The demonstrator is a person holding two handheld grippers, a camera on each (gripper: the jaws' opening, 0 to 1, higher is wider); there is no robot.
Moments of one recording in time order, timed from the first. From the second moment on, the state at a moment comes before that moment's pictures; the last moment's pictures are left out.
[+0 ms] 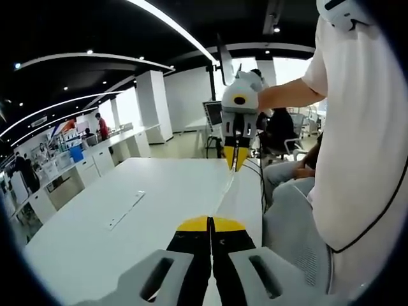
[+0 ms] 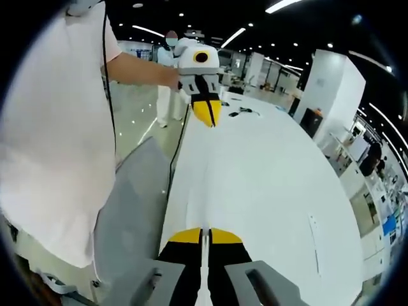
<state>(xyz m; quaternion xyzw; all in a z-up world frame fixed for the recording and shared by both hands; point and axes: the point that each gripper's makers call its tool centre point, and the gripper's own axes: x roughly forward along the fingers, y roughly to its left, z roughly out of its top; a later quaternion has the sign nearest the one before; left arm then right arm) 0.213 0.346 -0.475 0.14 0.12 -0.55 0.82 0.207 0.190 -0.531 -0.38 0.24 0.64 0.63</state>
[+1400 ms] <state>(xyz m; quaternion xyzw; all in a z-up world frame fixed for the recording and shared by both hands) 0.206 0.312 -0.473 0.11 0.10 -0.58 0.80 0.204 0.195 -0.498 -0.34 0.21 0.65 0.65</state>
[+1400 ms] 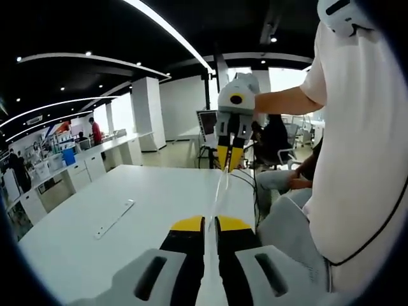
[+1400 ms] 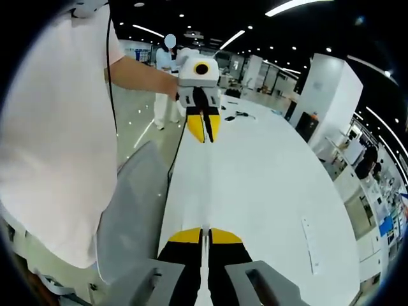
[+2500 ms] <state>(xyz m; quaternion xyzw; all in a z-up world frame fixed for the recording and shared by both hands) 0.201 0.317 -0.477 0.12 0.13 -0.58 0.79 0.203 0.196 -0.505 -0.34 0.22 0.65 0.64</state>
